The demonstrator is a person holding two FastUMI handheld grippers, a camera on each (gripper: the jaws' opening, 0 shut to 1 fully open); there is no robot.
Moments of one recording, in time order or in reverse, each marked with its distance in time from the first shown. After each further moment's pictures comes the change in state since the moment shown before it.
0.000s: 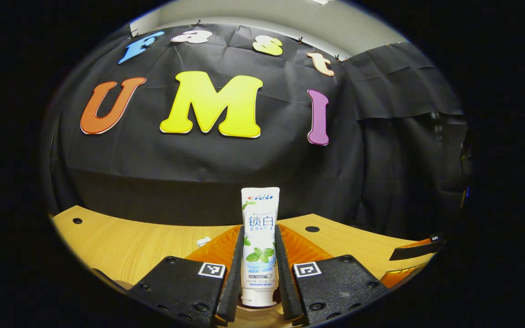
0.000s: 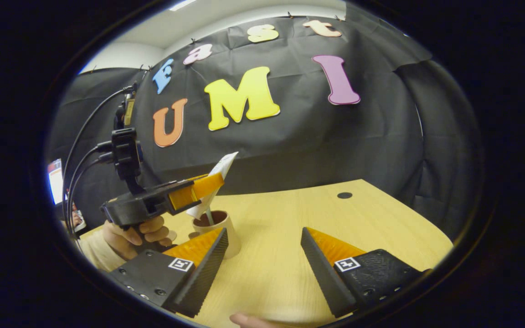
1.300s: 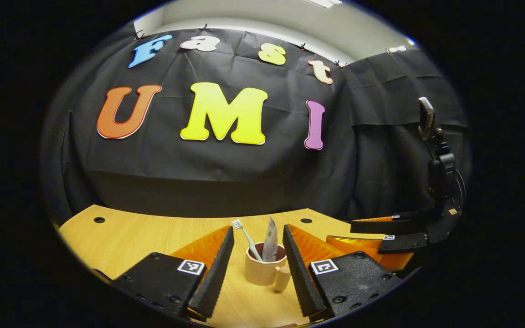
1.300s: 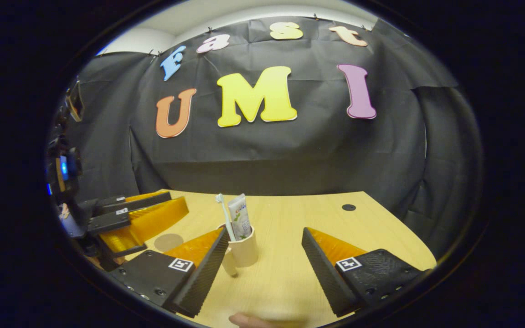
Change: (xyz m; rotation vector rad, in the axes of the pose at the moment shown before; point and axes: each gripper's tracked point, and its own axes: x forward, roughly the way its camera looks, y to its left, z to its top) left arm -0.121 0.026 0.031 -0.028 0.018 0.017; right arm 0.016 0.069 0.036 -0.122 0.074 -0.057
